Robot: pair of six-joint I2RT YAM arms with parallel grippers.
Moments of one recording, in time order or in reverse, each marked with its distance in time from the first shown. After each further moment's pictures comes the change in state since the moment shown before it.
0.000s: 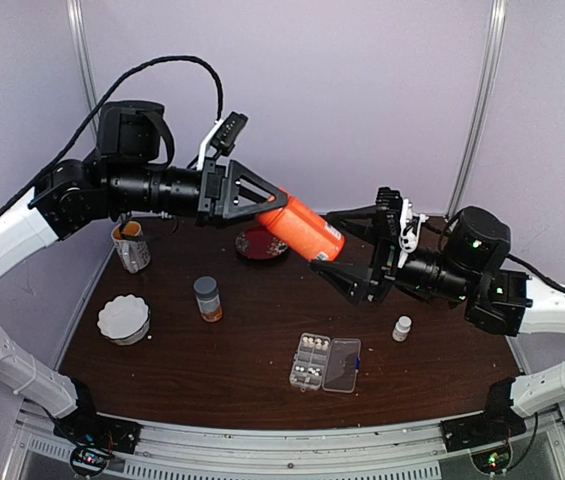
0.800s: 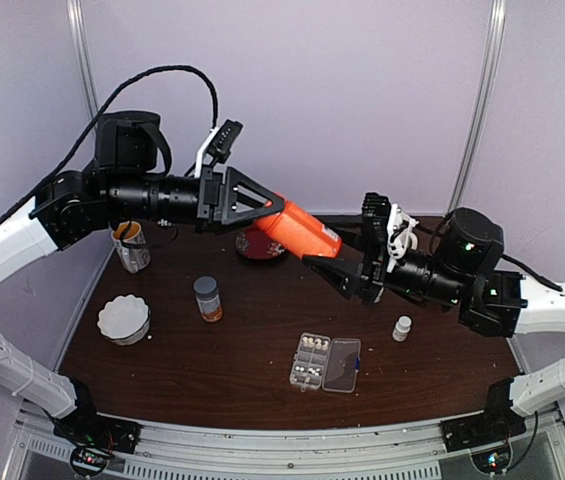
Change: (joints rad) left arm 0.001 -0.037 -0.093 0.074 -0.016 -0.047; right arm 0.052 0.044 0.024 0.021 0.043 -0.066
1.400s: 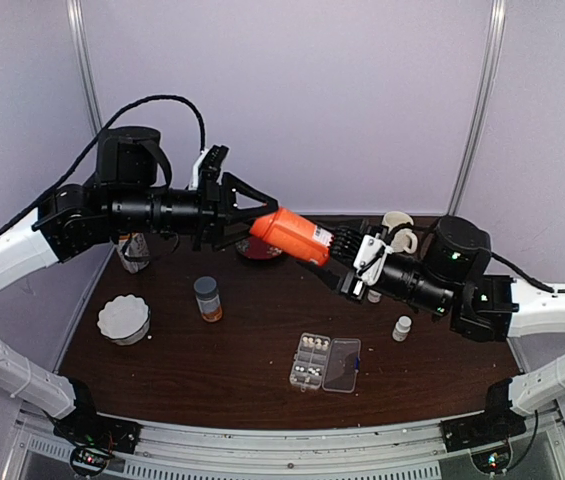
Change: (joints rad) left arm 0.003 -0.041 -0.102 0.045 -0.113 -0.332; right arm 0.048 0.043 0.006 -0.010 0.201 -0.427
